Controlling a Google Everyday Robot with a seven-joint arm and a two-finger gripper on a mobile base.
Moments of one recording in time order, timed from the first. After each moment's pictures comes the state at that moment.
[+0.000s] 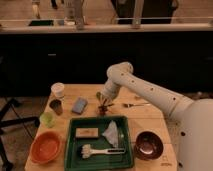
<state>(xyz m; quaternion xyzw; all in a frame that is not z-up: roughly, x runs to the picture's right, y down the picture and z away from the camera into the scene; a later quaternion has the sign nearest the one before) -0.006 0.071 0.831 -0.16 -0.32 -0.53 0.77</state>
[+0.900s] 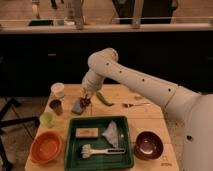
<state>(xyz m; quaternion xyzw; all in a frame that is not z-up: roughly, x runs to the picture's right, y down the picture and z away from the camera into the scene) -0.106 0.034 0.735 -0.08 -0.35 -0.62 0.69</state>
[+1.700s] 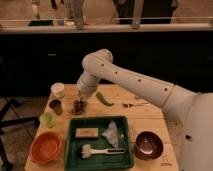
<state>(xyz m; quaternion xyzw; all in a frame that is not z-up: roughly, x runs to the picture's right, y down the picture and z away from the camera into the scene) -0.119 0.042 0.727 -0.07 -0.37 -0.63 0.68</state>
